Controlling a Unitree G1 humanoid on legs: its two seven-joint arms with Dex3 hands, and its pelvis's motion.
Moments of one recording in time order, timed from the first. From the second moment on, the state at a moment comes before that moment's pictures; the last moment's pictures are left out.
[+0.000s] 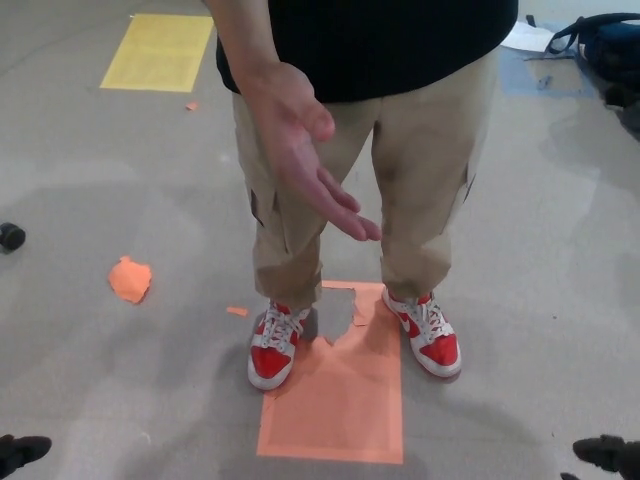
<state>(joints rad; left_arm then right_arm) -0.10 0.57 0.02 0.99 0.10 -0.24 -0.29 -0.28 -0.40 0.09 1.02 -0.28 0.04 0.28</state>
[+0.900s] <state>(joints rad) -0.08 0.57 0.00 1.00 0.11 -0.24 -0.28 -0.29 -0.41 0.16 1.09 -0.27 -0.10 0.36</state>
